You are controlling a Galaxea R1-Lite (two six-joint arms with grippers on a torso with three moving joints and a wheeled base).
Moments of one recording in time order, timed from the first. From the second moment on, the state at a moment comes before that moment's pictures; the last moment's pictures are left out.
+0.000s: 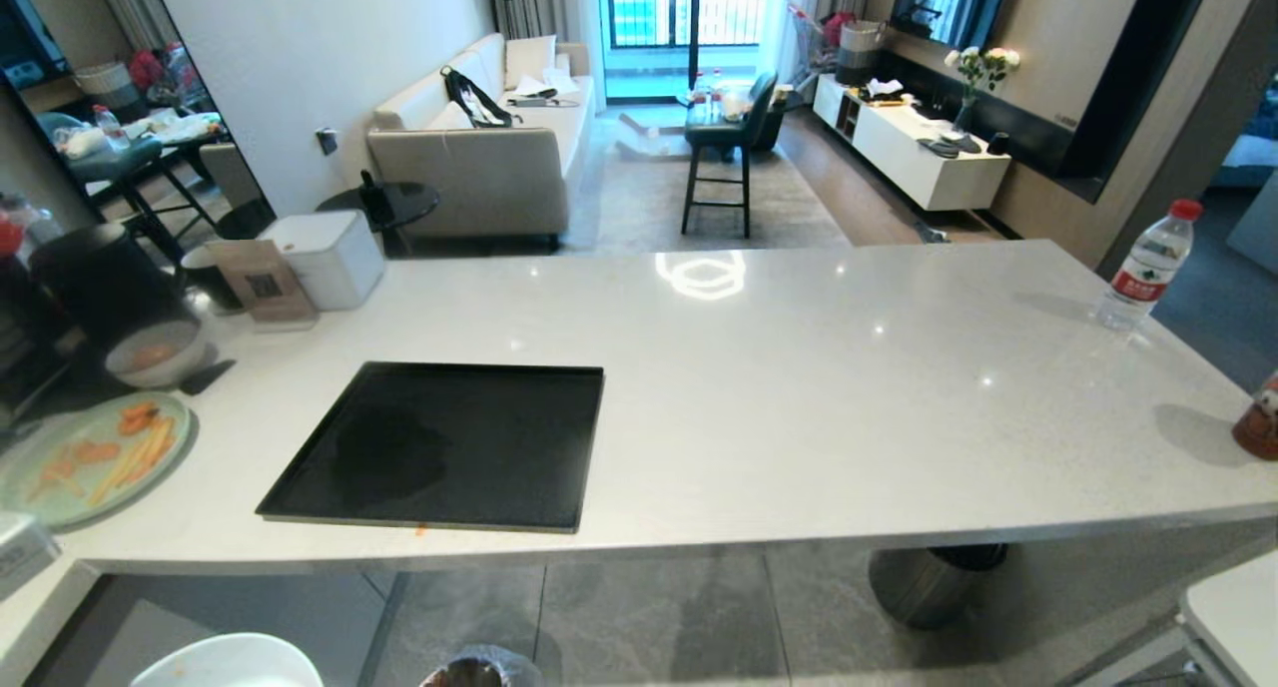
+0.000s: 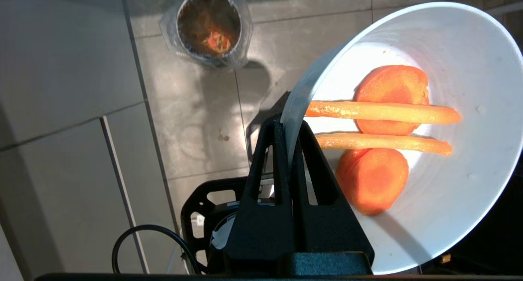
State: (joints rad) left arm -0.03 0.92 -0.69 0.73 -0.13 0.02; right arm 0.00 0.00 0.00 0.00 0.01 -0.03
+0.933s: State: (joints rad) left arm -0.03 0.92 -0.68 0.73 -0.13 0.02; right arm 0.00 0.00 0.00 0.00 0.01 -0.03
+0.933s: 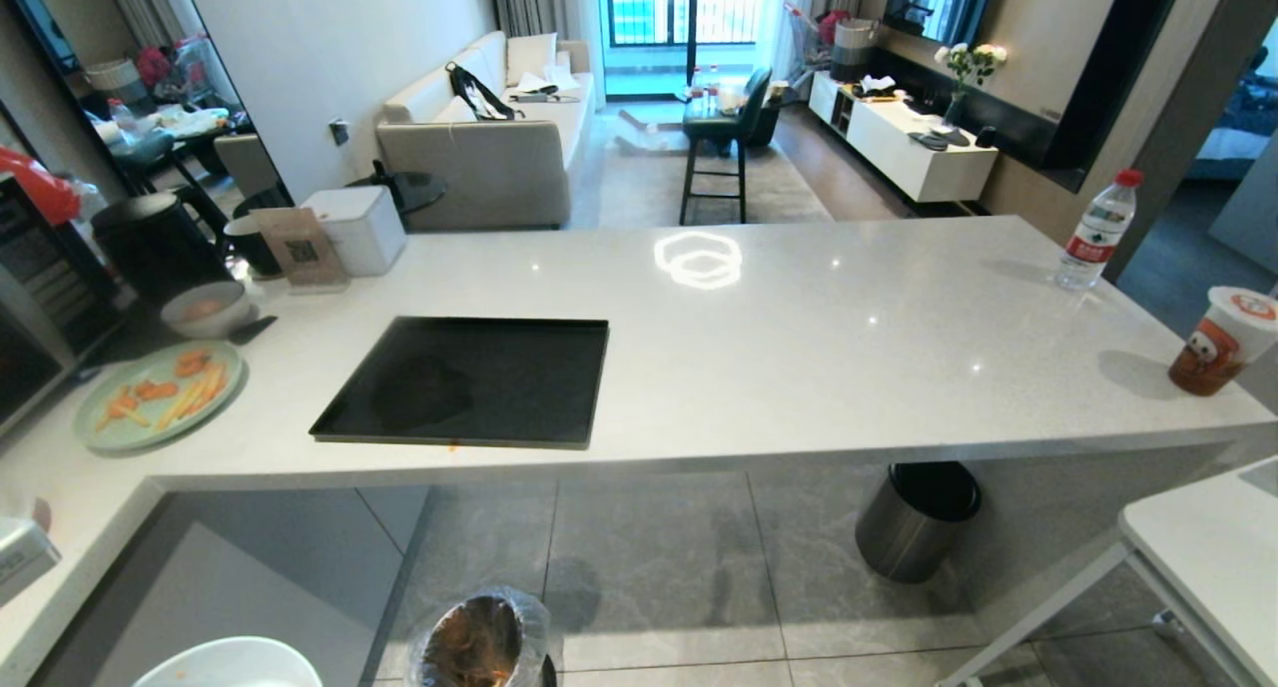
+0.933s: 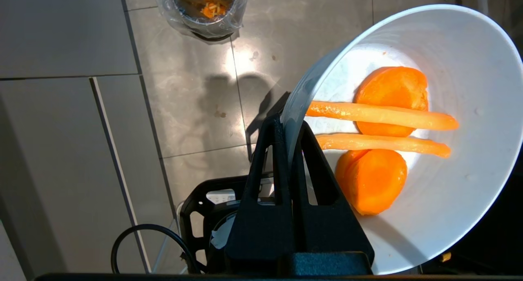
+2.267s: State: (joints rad) left arm -0.03 0.89 -0.68 0.73 -0.11 0.01; right arm 0.00 0.00 0.00 0.00 0.01 -0.03
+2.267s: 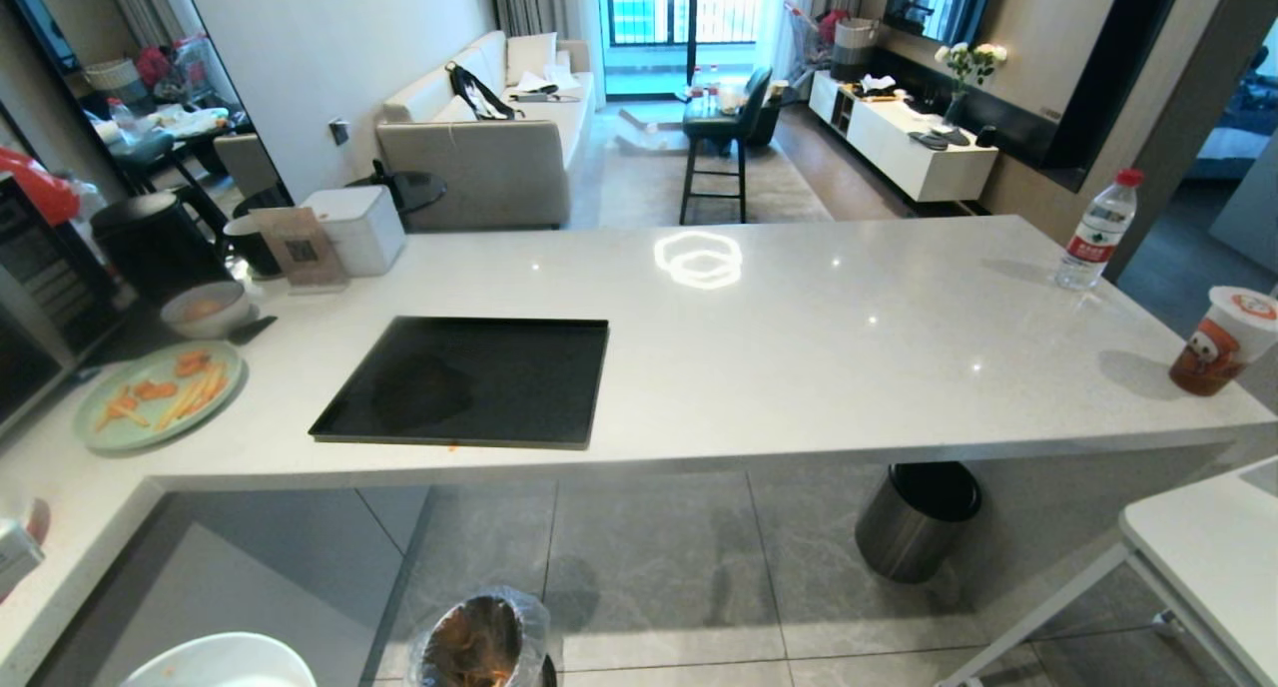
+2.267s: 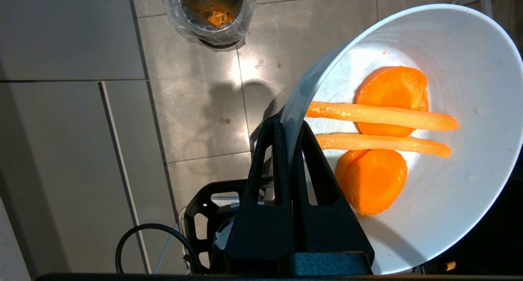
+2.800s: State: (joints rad) left arm -0.03 0.89 -0.69 0.73 -0.09 0.01; right arm 0.00 0.00 0.00 0.00 0.01 -0.03
